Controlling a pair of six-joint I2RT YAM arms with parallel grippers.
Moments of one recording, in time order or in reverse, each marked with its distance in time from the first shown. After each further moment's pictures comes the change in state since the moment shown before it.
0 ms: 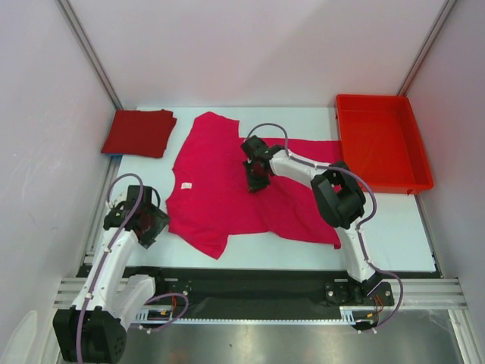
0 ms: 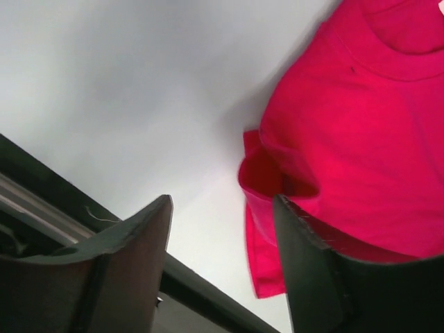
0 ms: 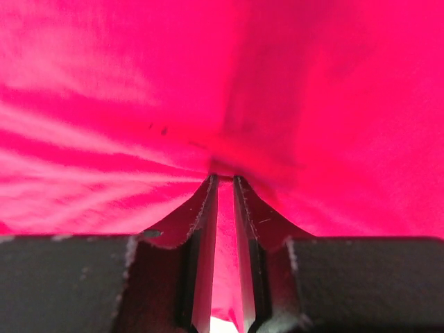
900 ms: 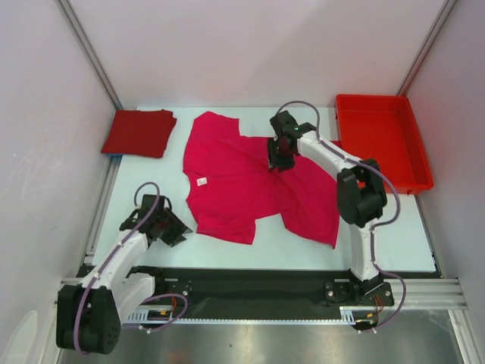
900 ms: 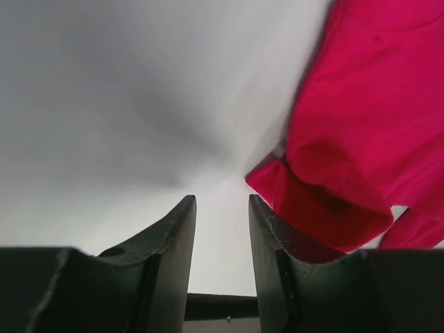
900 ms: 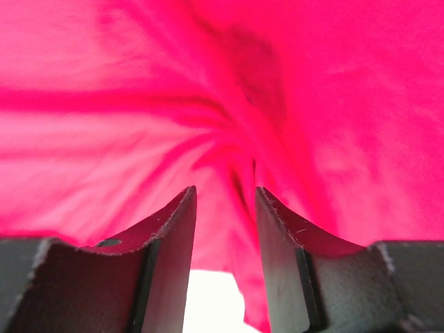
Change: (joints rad) left arm -0.058 0.055 -0.223 0.357 0.318 0.002; right arm -0.203 -0.063 0.089 -0.135 -0.025 -0.077
